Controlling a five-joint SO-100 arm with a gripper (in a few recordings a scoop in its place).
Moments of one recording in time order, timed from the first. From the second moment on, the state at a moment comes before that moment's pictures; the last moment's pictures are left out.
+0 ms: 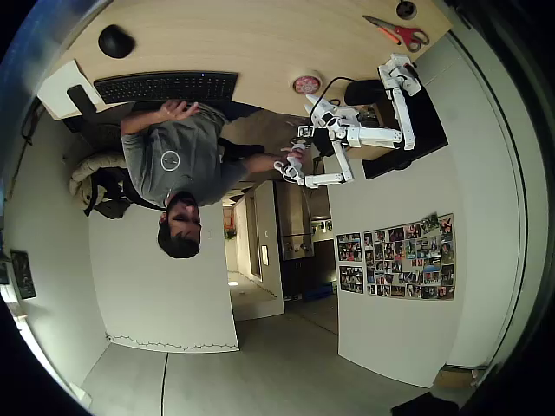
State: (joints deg) arm -51.4 88.3 109.9 41.0 -59.3
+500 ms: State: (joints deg) arm -37.8 94.4 90.3 71.6 -76.1
